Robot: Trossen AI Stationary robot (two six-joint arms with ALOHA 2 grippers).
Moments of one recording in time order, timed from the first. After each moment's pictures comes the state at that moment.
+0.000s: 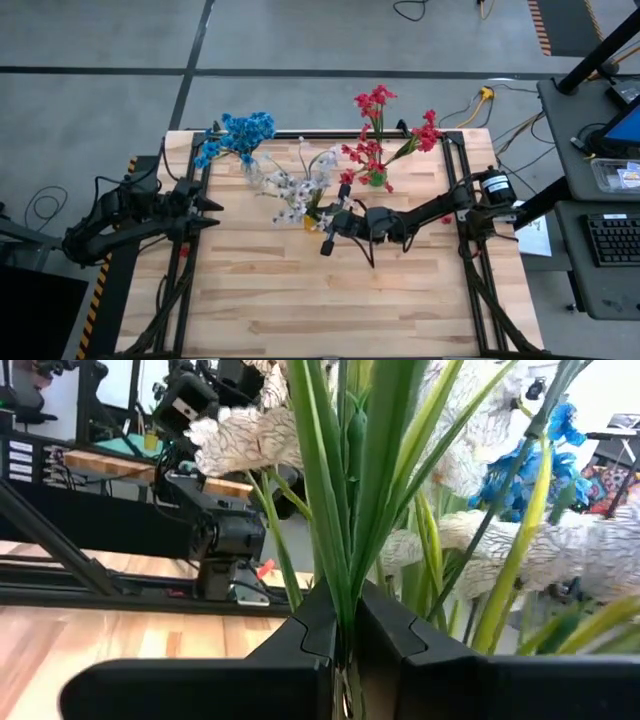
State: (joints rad) left arm 0.33 0.00 0.53 -0.84 0.40 -0.37; right arm 0.17 1.84 0.94 1.04 0.45 -0.31
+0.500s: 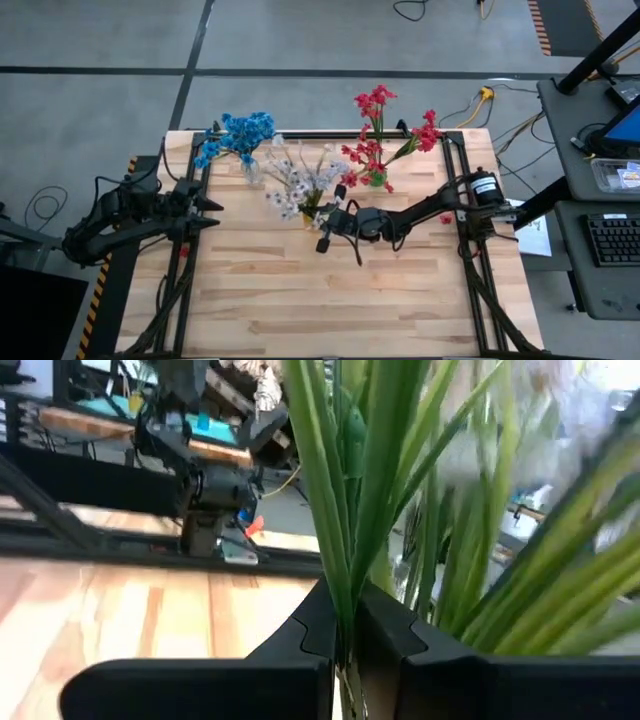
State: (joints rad) left arm 0.33 0.00 0.53 -0.84 0.40 -0.35; right arm 0.13 1.92 0.94 1.02 0.45 -0.28
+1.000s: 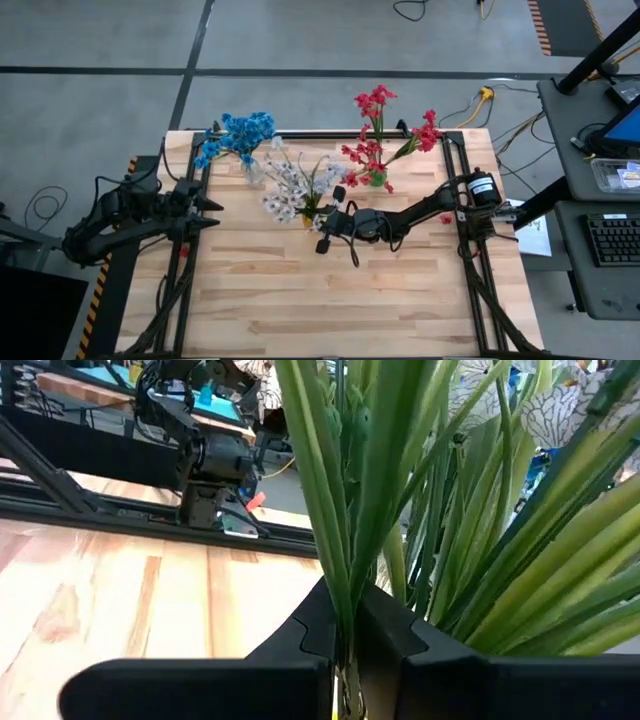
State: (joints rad) left arm 0.33 0.00 0.53 -0.84 0.40 -0.35; right arm 0.13 1.95 0.94 1.00 0.45 -0.31
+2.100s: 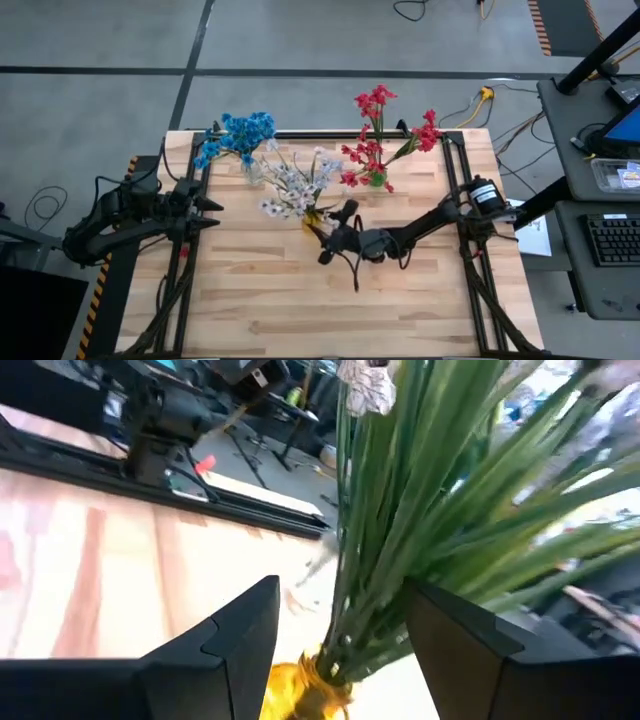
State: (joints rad) left arm 0.33 0.00 0.53 -0.84 0.40 -0.35; right arm 0.26 1.94 0.94 1.00 0.76 -0.47
